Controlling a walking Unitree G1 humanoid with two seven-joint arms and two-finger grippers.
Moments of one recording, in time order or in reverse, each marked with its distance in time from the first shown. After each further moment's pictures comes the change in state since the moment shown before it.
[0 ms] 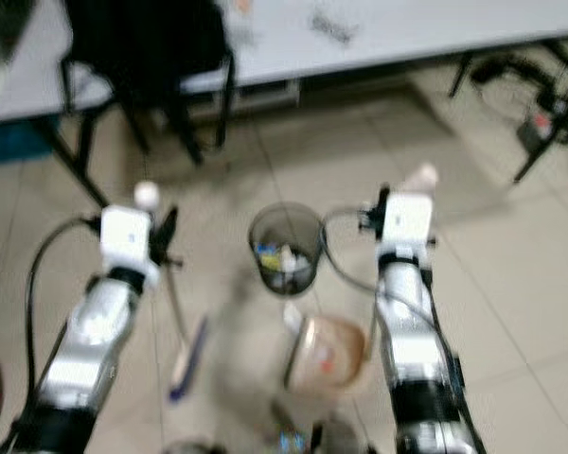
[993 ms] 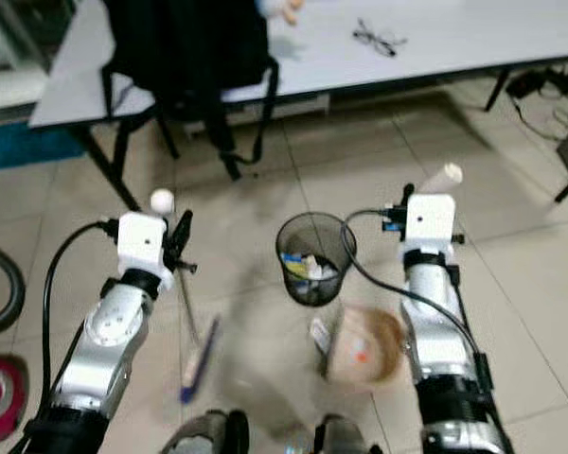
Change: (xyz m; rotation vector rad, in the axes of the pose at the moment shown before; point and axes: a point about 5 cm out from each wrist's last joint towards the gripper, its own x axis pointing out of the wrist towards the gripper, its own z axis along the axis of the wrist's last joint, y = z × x) left arm -0.002 -0.010 -0.004 -0.022 0.007 -0.015; right arm 0.006 -0.024 -0.002 -0.137 -0.020 0.009
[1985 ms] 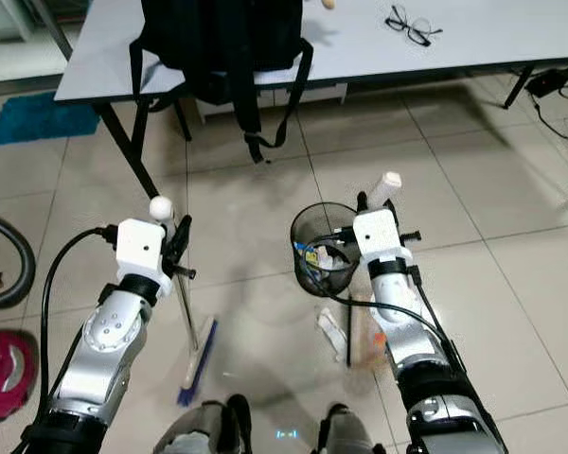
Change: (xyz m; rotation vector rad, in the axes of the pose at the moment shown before) left arm -0.006 0.001 -0.005 0.015 0.011 0.000; right arm -0.005 0.049 -0.013 -0.111 -0.128 0.185
